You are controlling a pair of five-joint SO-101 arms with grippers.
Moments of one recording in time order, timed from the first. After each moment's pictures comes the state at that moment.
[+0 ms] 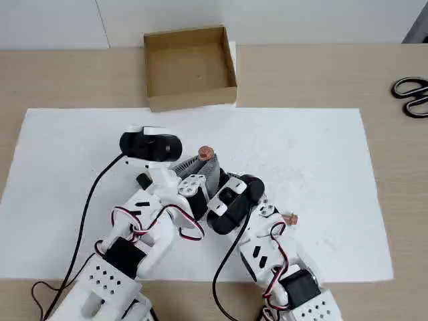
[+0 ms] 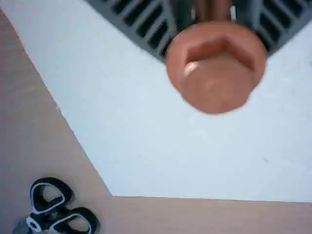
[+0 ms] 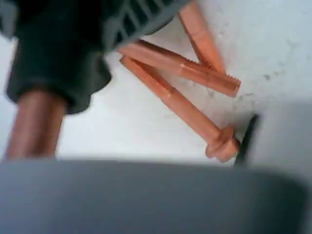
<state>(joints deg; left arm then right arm) 27.8 -62.0 70.9 25.5 33.0 -30.9 -102.2 96.2 30.4 16.2</state>
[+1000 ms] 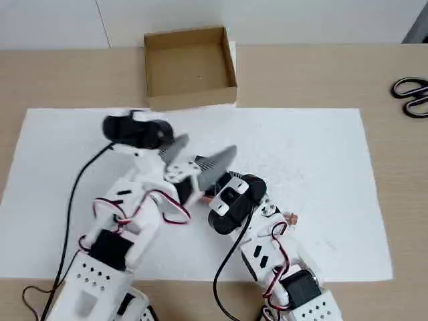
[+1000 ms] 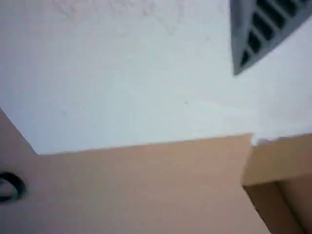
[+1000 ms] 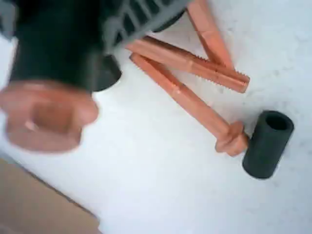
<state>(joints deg) 18.7 -61.6 60.8 30.8 20.0 -30.7 -102.4 96.2 30.3 16.3</state>
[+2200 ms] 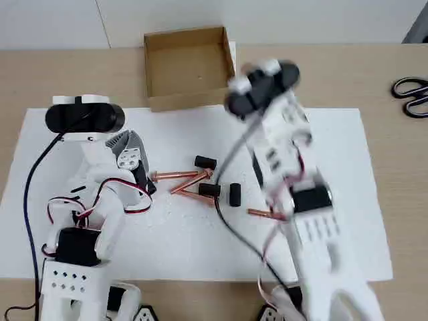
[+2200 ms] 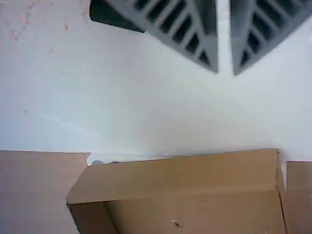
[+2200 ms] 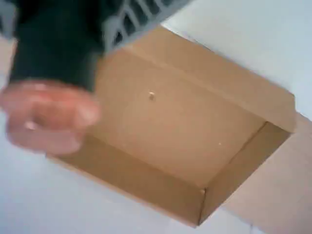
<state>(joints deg) 3.9 -61.6 50.0 51.5 15.7 -16.9 -34.1 35.4 20.2 16.2</state>
